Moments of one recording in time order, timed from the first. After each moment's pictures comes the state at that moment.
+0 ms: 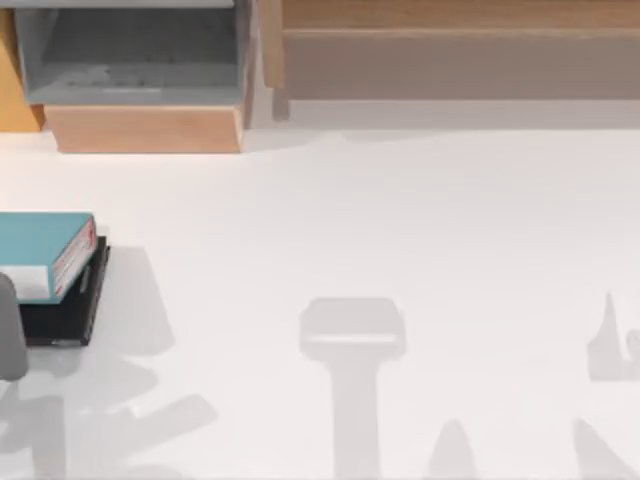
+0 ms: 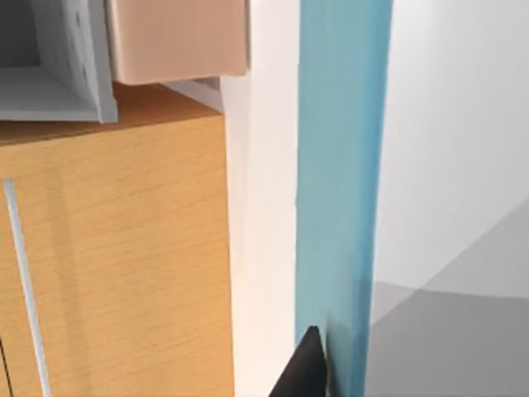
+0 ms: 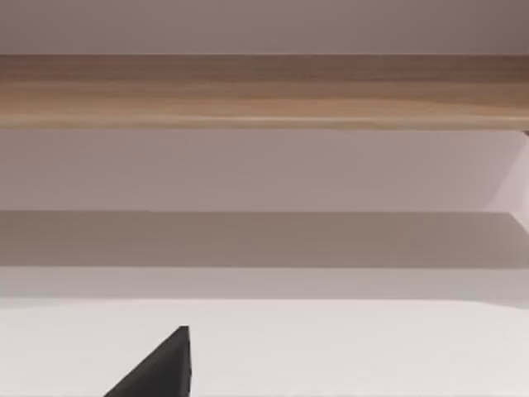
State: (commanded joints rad) left arm 0.26 1.27 0.20 0.52 0.26 1.73; right arm 0.00 0.00 0.00 0.00 0.00 0.00
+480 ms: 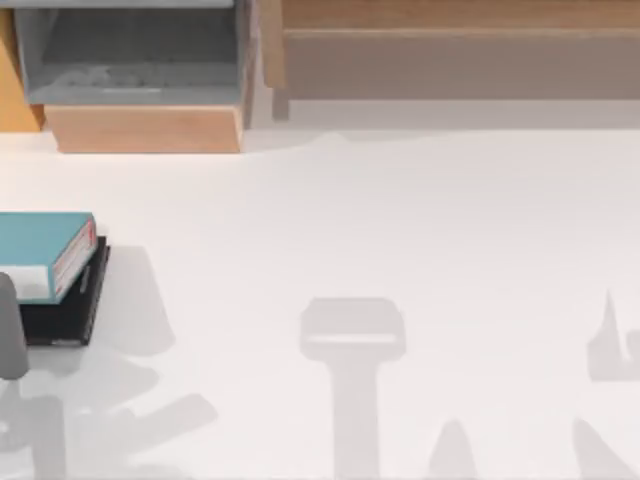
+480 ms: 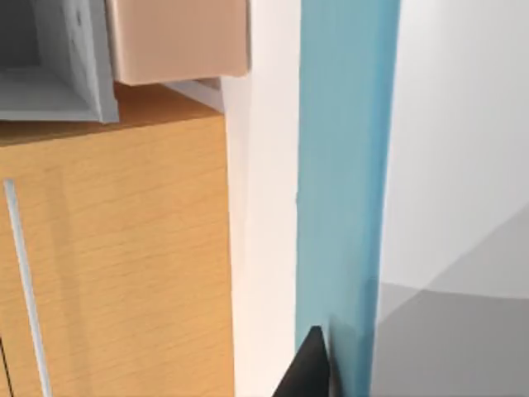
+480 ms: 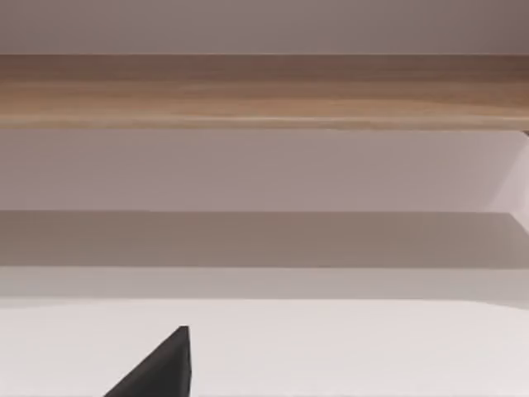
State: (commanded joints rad) left arm 0.26 1.27 0.20 0.52 0.26 1.73; right arm 0.00 0.00 0.00 0.00 0.00 0.00
